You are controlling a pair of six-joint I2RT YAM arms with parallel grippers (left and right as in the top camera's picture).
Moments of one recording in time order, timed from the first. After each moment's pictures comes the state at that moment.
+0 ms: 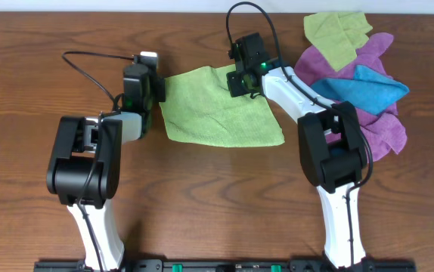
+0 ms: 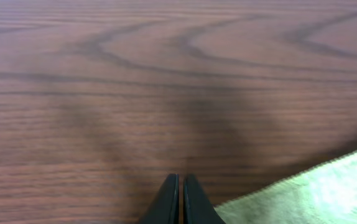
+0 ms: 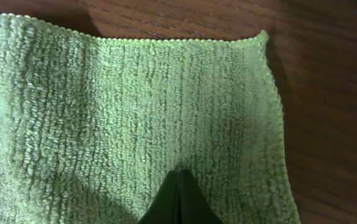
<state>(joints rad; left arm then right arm) -0.11 2.10 1.03 0.52 -0.03 -0.02 0.38 2.34 1.77 -0.52 -0.08 0.12</state>
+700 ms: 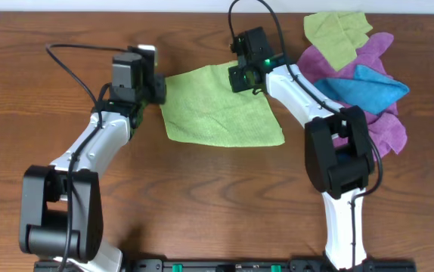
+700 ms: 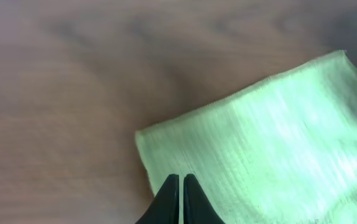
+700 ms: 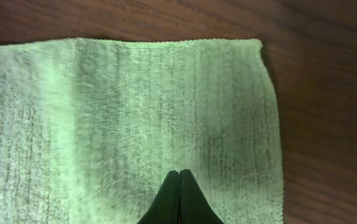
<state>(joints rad) -0.14 1.75 1.05 -0.07 0.13 -0.09 0.38 2.27 1.76 -0.54 -0.05 0.12</state>
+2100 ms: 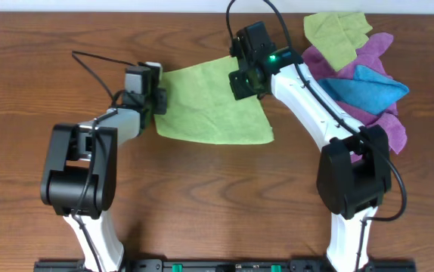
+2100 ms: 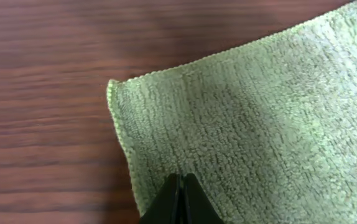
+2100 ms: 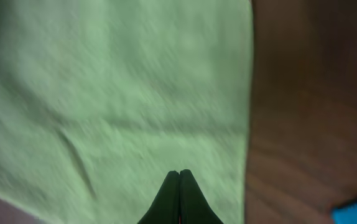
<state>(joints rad) -0.11 2.01 1.05 0.13 0.02 0.00 0.42 2.10 1.76 -0.84 -0.05 0.11</state>
